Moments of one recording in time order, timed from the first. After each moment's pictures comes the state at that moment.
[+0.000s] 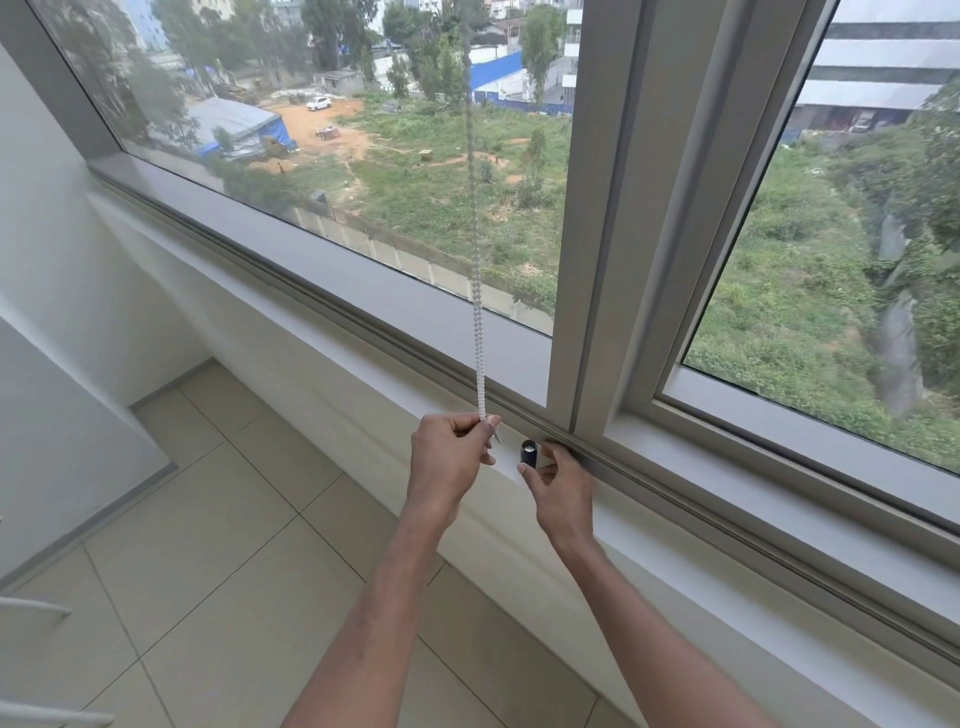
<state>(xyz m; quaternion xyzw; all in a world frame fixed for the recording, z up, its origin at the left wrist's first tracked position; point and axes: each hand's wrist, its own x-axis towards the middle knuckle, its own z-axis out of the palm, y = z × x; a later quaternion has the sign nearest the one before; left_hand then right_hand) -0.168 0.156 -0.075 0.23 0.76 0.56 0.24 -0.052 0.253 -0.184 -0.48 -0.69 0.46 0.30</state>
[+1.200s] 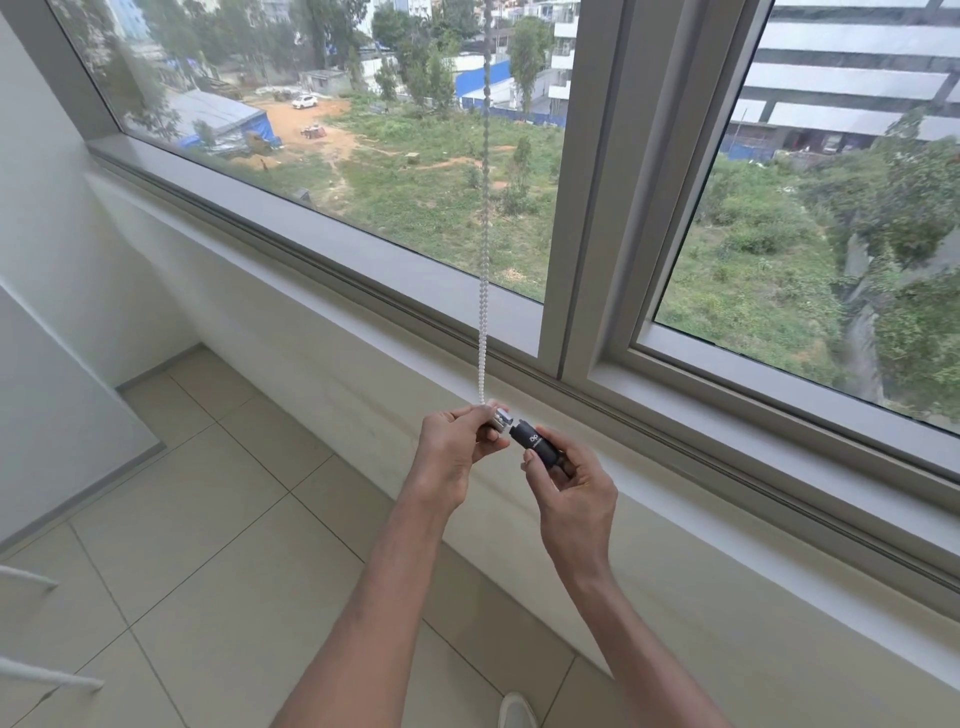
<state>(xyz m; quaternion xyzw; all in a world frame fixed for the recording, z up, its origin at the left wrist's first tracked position) -0.111 0.085 -0.071 0.12 0.57 0.70 0.42 0.034 0.115 -0.119 -0.34 -0.56 0.56 0.50</state>
